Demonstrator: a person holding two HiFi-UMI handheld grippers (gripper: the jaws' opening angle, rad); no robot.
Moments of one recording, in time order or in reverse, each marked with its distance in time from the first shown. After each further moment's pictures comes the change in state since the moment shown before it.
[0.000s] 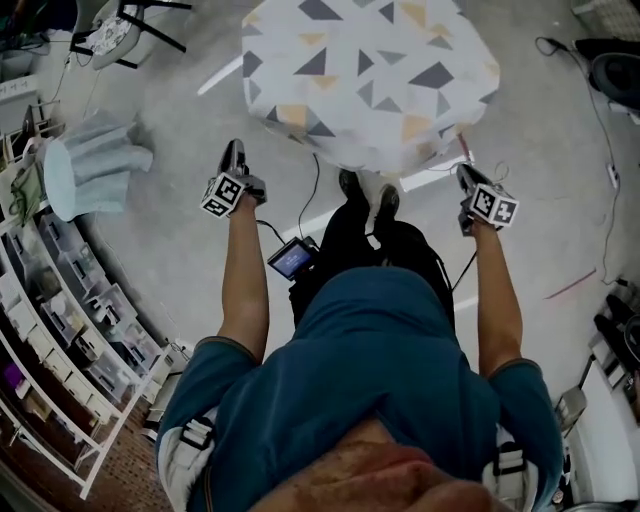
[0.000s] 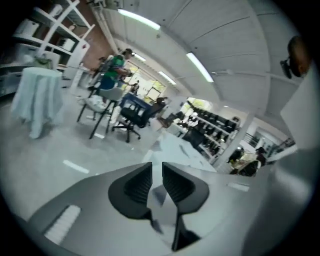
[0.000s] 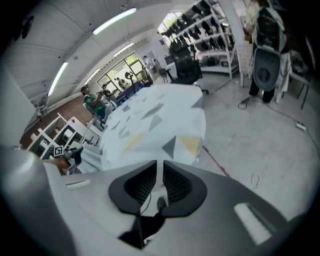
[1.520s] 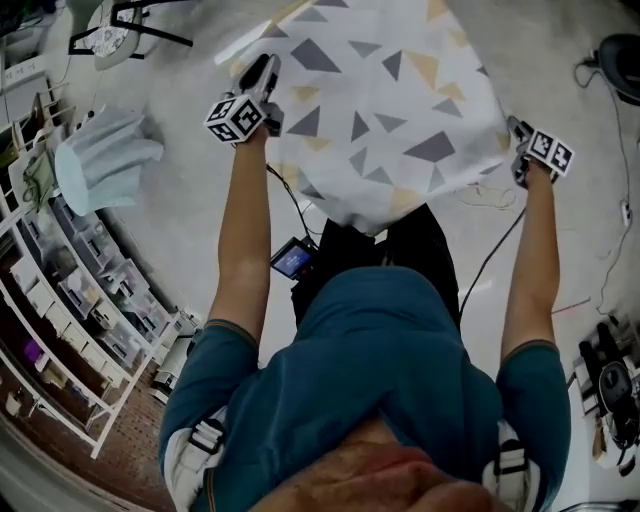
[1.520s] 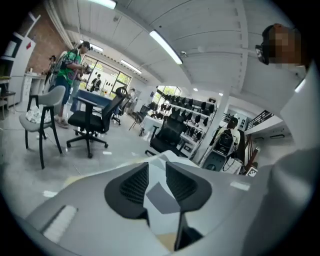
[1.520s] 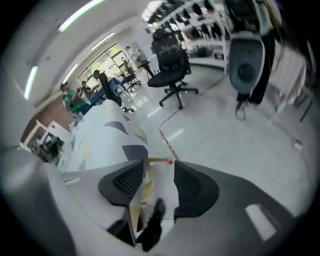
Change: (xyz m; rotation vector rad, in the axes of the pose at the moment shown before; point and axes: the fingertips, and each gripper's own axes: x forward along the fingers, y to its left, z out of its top) left arm 0.331 -0.210 0.106 0.289 0.103 -0.263; right arm 0.148 -0.199 0.314 0.103 0.120 -0.111
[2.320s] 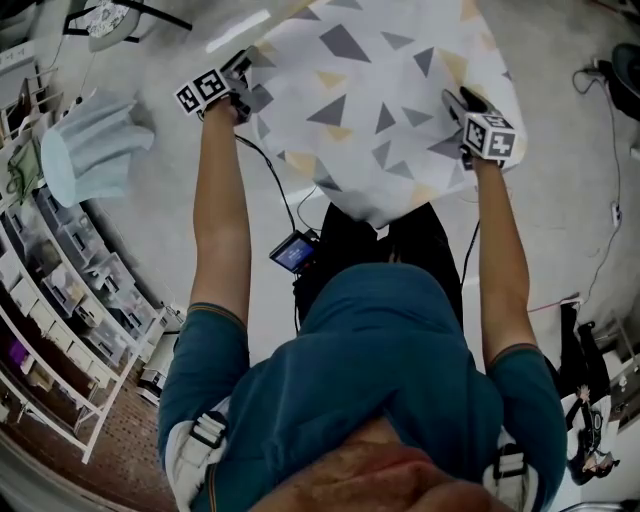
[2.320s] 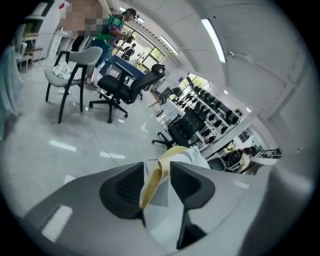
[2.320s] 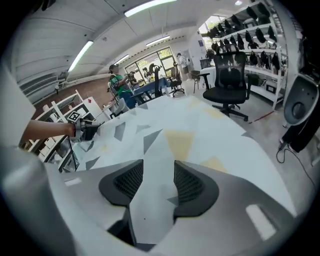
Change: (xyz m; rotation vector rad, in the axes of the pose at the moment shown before) left arm -0.041 0.150 -0.025 -0.373 0.224 0.069; right arm 0.054 0.273 -0.029 -0.473 -0.114 0.192
